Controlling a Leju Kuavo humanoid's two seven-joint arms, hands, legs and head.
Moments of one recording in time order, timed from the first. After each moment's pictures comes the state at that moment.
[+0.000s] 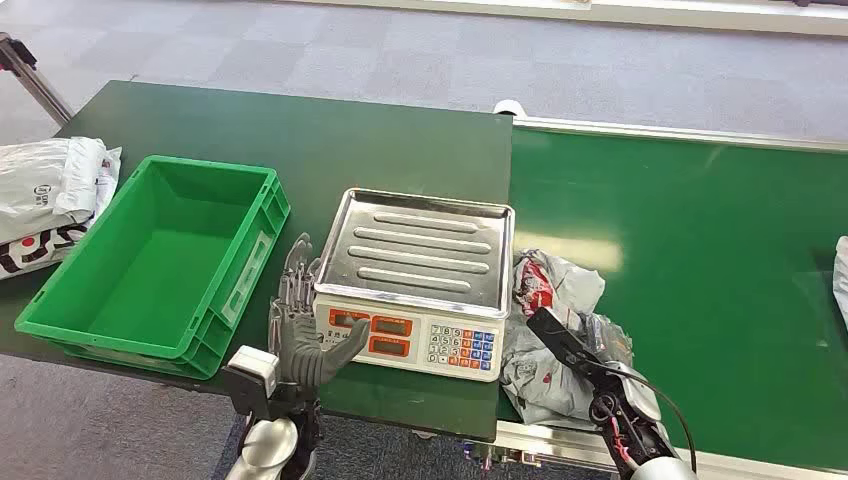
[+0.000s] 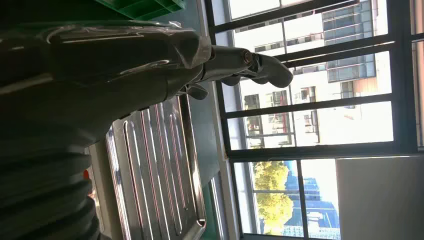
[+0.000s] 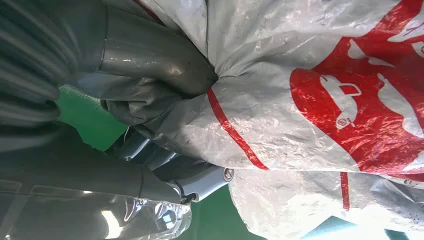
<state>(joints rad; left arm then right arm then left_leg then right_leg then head) -0.05 -0.20 -0.26 -1.42 -0.12 0.15 -0.70 -0.56 -0.01 0.09 -0.39 0.94 -0.20 -0.09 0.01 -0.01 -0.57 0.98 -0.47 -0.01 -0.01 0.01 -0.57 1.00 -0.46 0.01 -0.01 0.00</state>
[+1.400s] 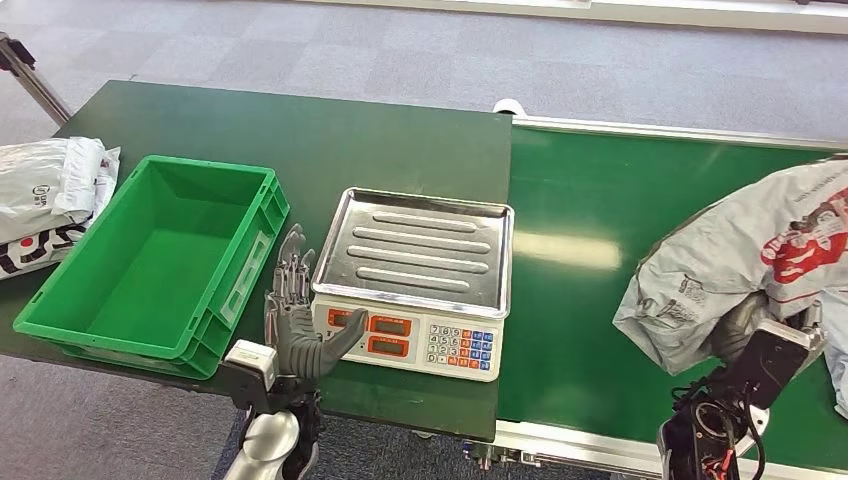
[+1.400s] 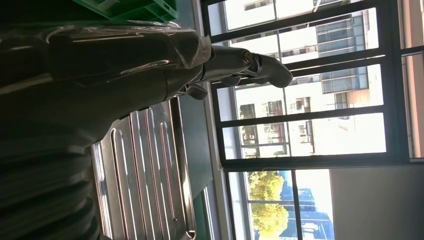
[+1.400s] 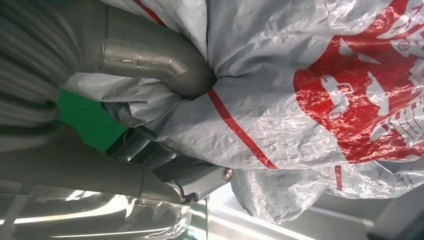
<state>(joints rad) -0.08 -0.21 -0.26 -1.42 -0.12 0.19 -0.70 -0.31 0.03 -0.27 -1.16 0.12 -0.50 -0.70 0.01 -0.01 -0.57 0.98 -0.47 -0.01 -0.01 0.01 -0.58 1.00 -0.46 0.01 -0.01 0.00</state>
